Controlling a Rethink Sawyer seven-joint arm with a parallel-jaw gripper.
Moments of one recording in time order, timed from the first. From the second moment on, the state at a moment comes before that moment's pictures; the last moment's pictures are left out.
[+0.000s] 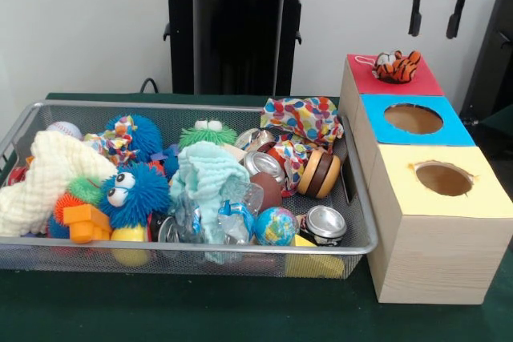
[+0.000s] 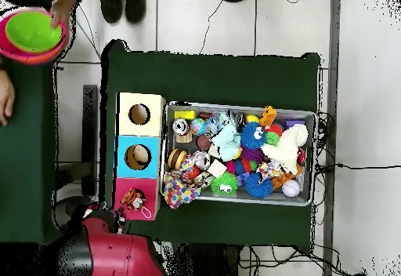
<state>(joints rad) 0.33 -0.95 -0.15 2.15 0.35 0.32 1.89</state>
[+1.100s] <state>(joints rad) 0.38 -0.93 -0.26 2.14 0.35 0.32 1.89</state>
